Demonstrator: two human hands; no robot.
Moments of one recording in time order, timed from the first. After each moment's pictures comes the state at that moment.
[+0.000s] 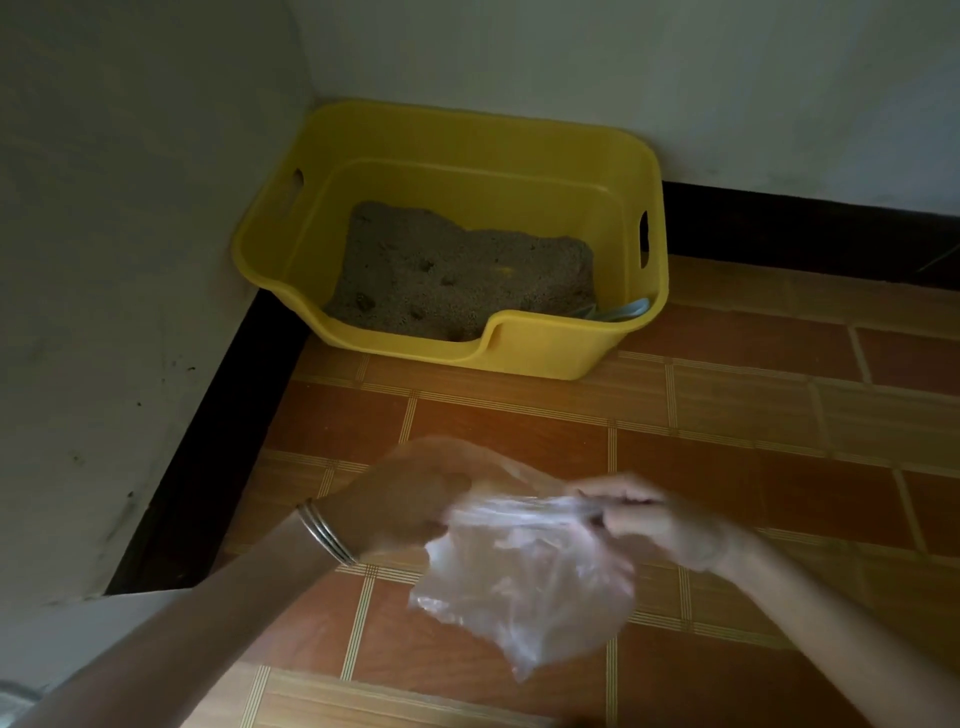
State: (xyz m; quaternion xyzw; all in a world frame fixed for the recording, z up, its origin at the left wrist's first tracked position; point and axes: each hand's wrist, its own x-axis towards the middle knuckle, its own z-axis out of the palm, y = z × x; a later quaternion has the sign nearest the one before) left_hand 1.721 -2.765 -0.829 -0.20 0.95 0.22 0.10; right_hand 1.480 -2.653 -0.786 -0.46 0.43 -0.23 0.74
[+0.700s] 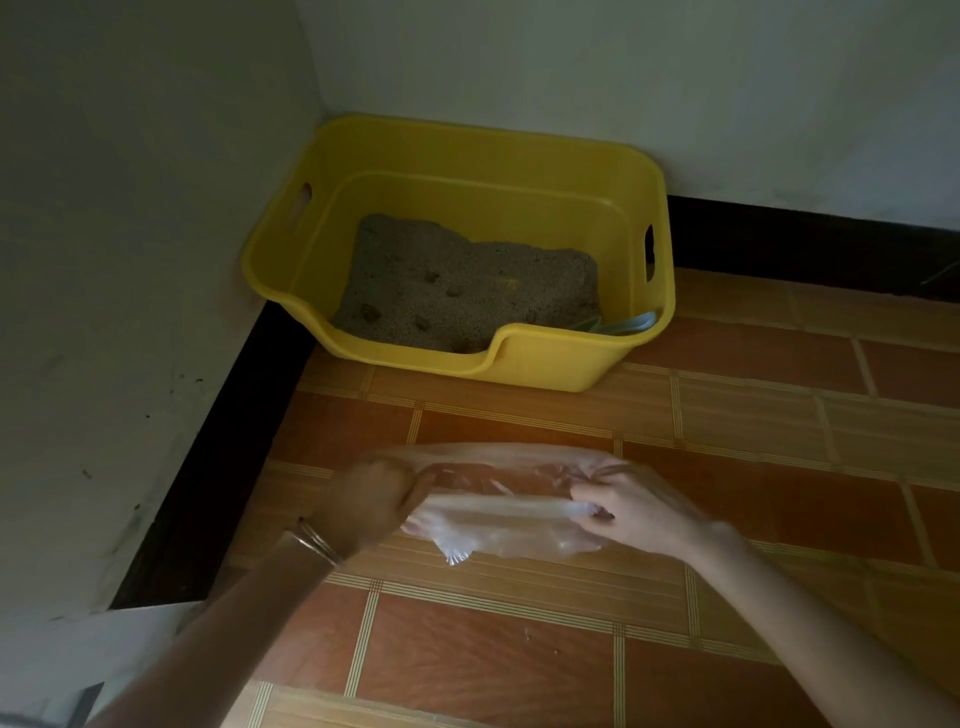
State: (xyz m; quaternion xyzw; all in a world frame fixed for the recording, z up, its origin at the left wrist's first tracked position) left_hand 1.753 -2.784 -0.880 -0.36 0.91 0.21 0.05; right_hand 1.461 -2.670 -0.866 -0.80 0.57 -0.03 0.19
